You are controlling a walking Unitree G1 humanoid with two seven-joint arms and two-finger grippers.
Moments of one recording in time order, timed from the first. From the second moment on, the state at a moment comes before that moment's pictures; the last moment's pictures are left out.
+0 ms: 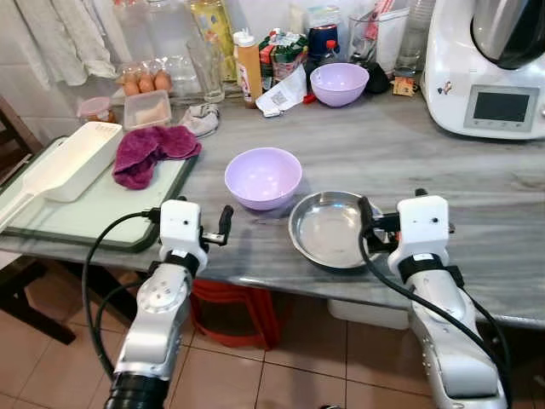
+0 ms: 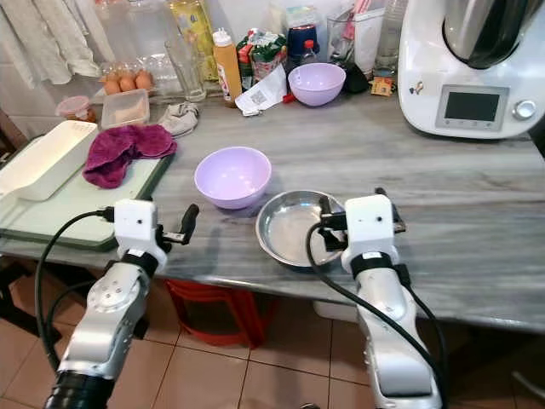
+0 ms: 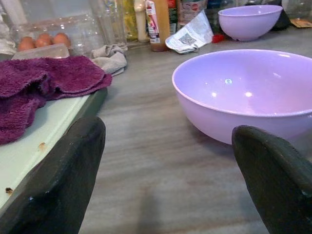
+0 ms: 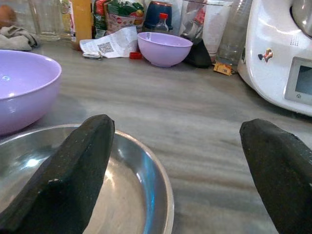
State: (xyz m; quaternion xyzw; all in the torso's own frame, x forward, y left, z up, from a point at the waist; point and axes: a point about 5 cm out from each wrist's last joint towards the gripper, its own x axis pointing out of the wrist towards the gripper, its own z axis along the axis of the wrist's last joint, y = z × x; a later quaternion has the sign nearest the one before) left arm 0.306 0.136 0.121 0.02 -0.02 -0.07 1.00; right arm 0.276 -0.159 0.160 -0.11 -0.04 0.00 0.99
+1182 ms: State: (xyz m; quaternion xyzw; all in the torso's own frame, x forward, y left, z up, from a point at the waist) left arm 0.312 0.129 0.117 0.04 0.00 -0.08 1.00; right arm 0.279 -0.162 0.163 -0.10 -0.05 -0.01 0.99
